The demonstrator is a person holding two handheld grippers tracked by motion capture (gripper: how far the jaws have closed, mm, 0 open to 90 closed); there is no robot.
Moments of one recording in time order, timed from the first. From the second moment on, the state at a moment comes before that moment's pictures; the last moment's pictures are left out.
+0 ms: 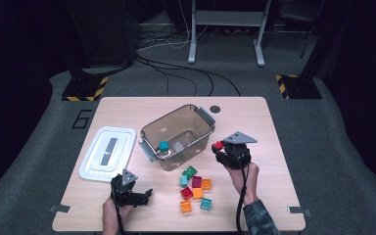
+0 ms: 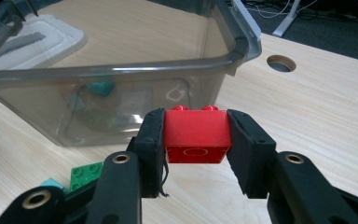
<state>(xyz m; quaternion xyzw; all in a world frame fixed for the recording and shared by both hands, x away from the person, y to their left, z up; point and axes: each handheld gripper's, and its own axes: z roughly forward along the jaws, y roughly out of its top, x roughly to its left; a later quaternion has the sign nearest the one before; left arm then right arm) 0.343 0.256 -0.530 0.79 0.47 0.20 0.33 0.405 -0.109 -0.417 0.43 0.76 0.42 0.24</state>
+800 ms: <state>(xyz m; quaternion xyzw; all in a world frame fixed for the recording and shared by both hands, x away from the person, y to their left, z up) 0.343 0.256 -0.530 0.79 0.47 0.20 0.33 0.421 -0.105 -0.385 0.41 0.76 0.44 0.26</state>
